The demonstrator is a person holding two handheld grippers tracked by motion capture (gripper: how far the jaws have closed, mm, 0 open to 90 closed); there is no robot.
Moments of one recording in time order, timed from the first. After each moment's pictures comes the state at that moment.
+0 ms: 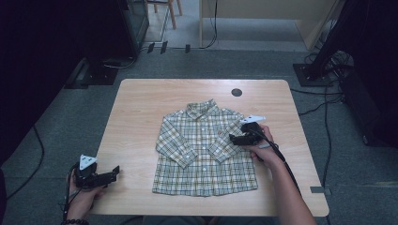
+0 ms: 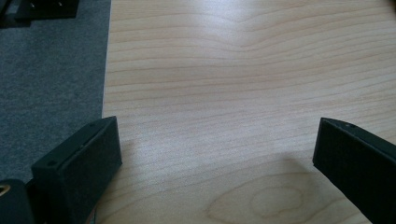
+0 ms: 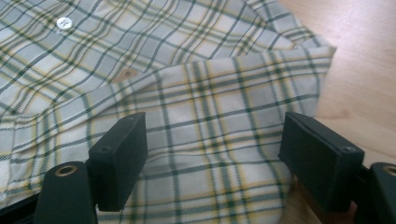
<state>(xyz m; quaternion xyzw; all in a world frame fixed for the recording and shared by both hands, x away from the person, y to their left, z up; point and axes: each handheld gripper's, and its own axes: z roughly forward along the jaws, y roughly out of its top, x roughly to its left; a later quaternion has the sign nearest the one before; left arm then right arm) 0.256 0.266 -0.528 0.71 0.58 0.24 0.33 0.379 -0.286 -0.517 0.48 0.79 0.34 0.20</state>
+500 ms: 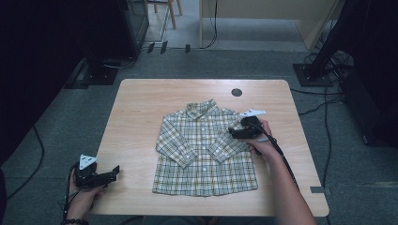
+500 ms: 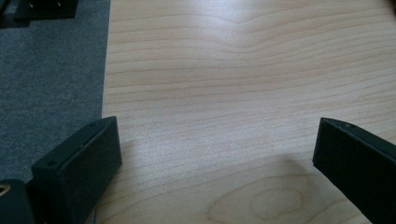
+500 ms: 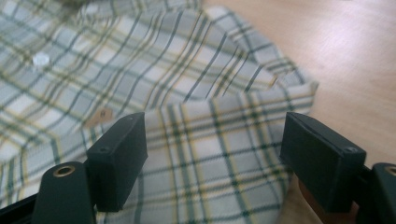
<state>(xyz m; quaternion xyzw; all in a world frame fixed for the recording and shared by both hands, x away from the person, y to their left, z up) 0.256 0.267 -0.528 0.71 0.58 0.24 0.33 0.403 -0.288 -0.516 0.49 0.77 0.37 0.19</state>
